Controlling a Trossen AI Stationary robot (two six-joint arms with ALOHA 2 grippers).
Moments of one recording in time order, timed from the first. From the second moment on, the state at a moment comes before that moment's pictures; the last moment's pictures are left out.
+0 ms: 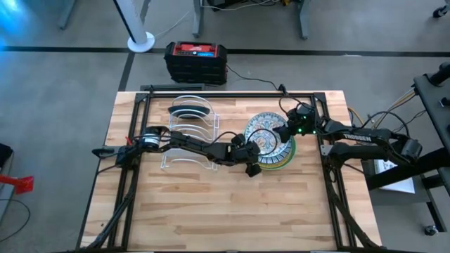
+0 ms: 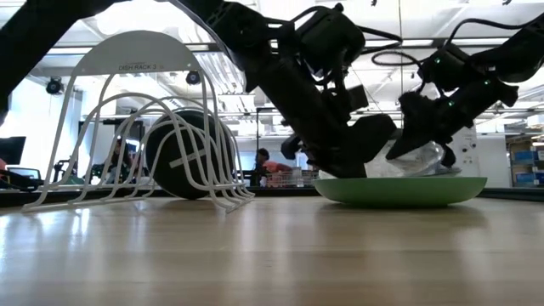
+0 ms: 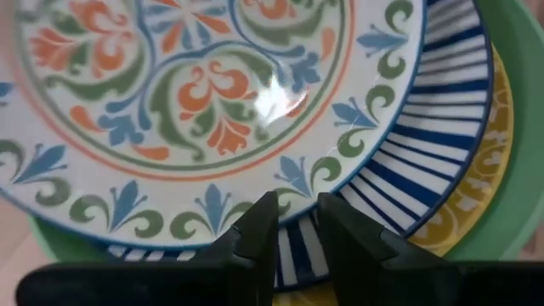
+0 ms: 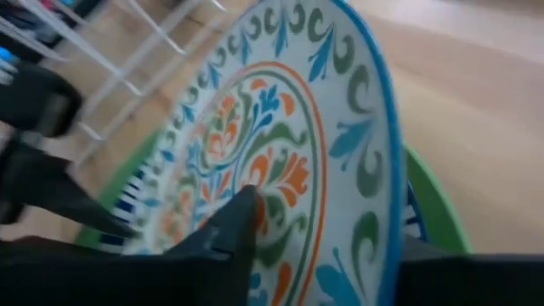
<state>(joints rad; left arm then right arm) -0.04 2.26 1.59 -0.14 -0.41 -0.30 -0.66 1.04 0.28 0.10 -0.26 0.33</state>
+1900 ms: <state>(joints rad) -0.09 2.26 2.04 -0.61 -0.46 -0.14 -0.66 0.76 0.27 0.09 -0.40 0.29</state>
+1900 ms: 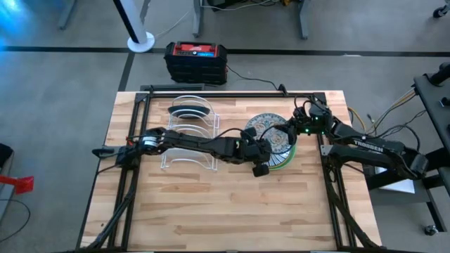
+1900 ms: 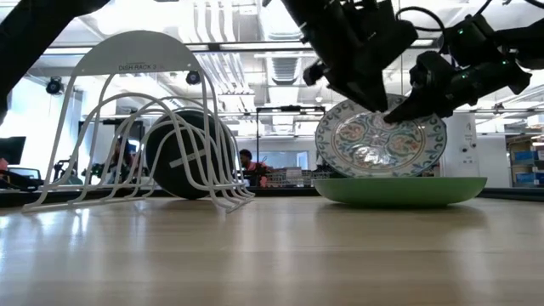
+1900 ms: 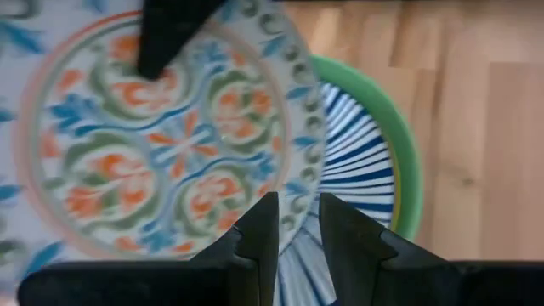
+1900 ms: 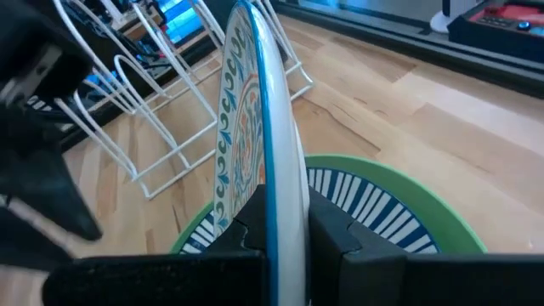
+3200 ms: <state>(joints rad) -0.15 1.67 1.37 -0.04 -0.40 -0.08 -0.41 0.56 0.27 0.05 -0.44 0.12</state>
